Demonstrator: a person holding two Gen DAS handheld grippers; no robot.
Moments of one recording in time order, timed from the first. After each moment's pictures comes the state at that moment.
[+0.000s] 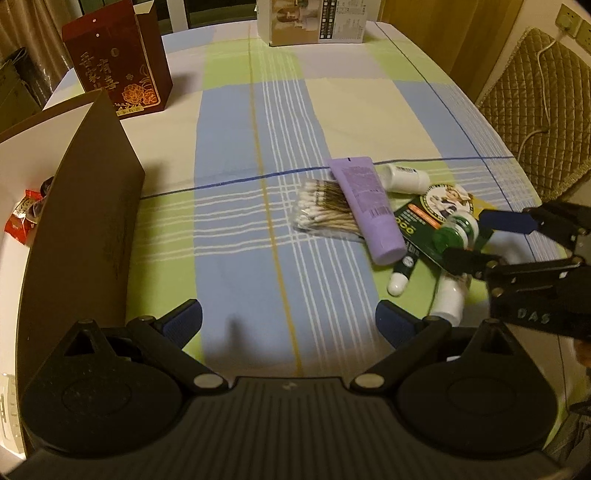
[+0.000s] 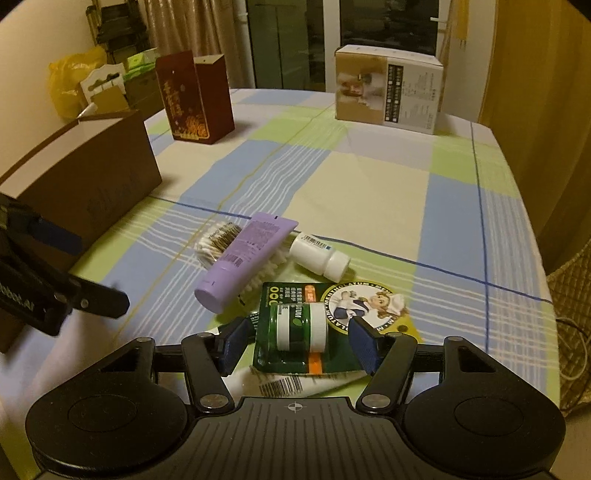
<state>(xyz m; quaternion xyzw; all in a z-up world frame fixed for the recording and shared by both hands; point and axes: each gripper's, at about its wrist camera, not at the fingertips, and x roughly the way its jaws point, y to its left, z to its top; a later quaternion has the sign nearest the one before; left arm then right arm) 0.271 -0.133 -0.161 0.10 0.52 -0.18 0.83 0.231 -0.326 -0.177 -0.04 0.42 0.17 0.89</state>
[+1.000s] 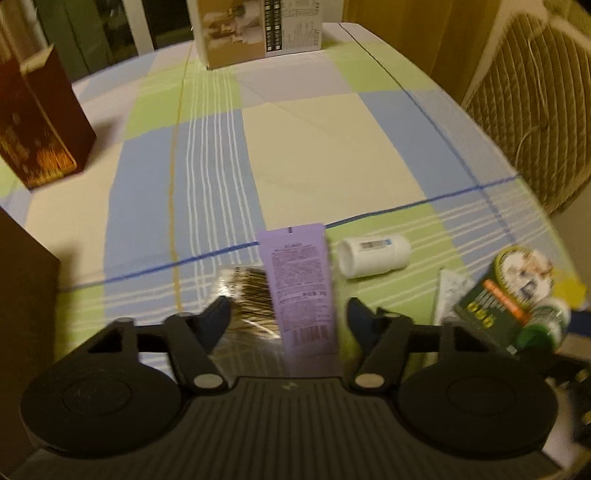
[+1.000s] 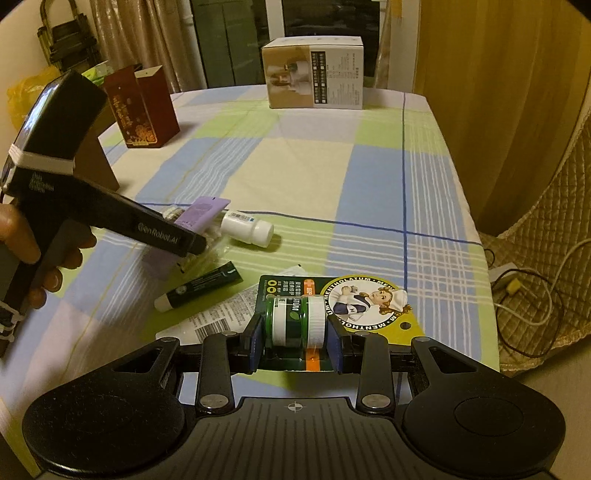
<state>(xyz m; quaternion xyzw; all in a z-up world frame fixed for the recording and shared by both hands) 0.320 -0.222 -0.198 0.16 0.49 -0.21 0.83 0.196 -0.380 -0.155 0.00 0.44 0.10 0.89</state>
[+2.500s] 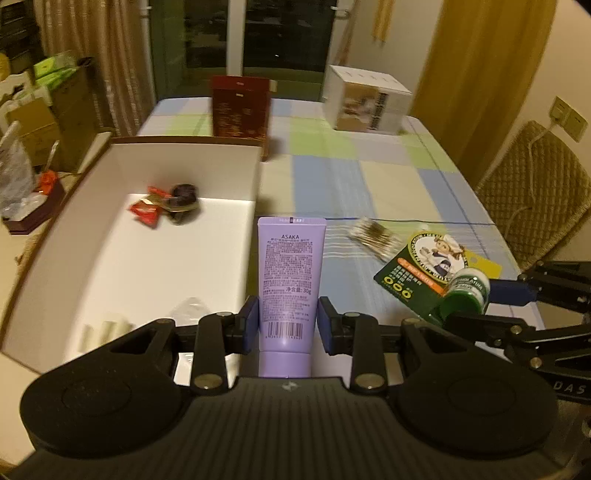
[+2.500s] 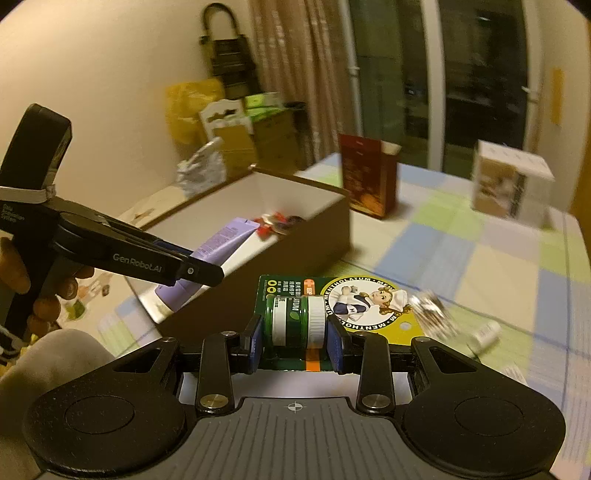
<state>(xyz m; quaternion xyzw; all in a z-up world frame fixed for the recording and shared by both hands) 0.177 0.023 -0.051 0.02 0.43 -0.15 0.89 0.116 -0.189 -0.053 -0.03 0.34 0.32 0.88</state>
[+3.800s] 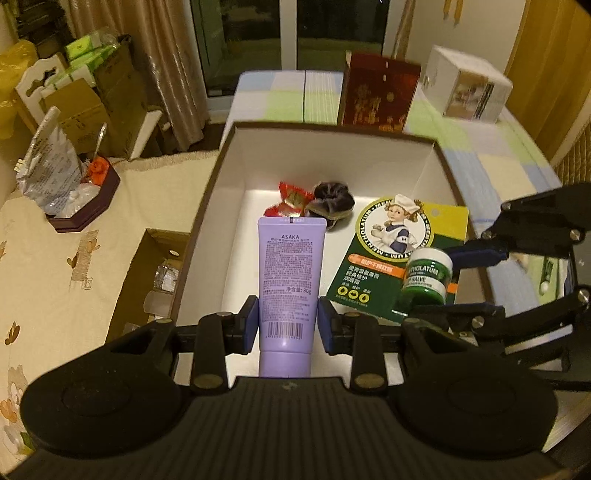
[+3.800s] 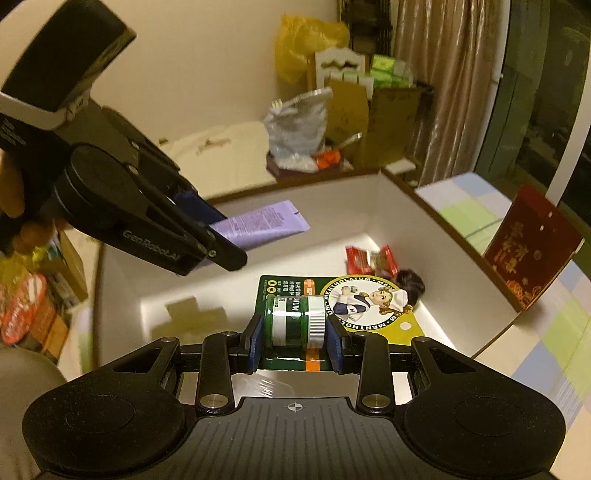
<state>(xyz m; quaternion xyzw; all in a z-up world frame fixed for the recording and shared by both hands) 0.301 0.157 -0.088 0.07 0.49 -0.10 0.86 0.274 0.007 -0.126 -0.19 0.36 0.45 0.79</state>
